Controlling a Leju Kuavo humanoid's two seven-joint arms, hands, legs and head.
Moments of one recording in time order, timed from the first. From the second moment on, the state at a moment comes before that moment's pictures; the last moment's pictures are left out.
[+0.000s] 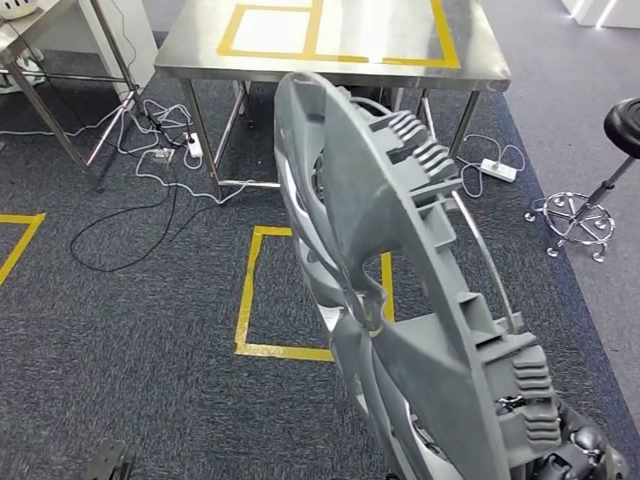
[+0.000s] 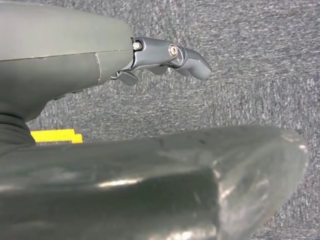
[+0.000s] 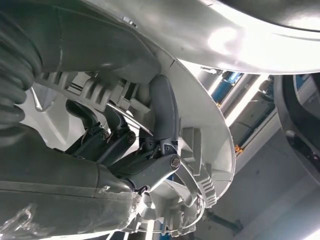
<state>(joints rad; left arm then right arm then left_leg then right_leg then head) -0.07 -0.05 1.34 -0.24 -1.27 -0.08 -0.44 0.05 -0.13 0.33 -2.15 -0.17 0.60 -0.62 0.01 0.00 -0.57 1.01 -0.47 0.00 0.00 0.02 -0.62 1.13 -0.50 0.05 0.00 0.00</state>
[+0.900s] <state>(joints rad) -0.07 -0.05 1.34 -0.24 -1.27 -0.08 -0.45 0.03 -0.12 0.32 -2.14 -0.17 0.59 -0.62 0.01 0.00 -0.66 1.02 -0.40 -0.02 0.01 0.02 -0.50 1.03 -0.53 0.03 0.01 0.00</state>
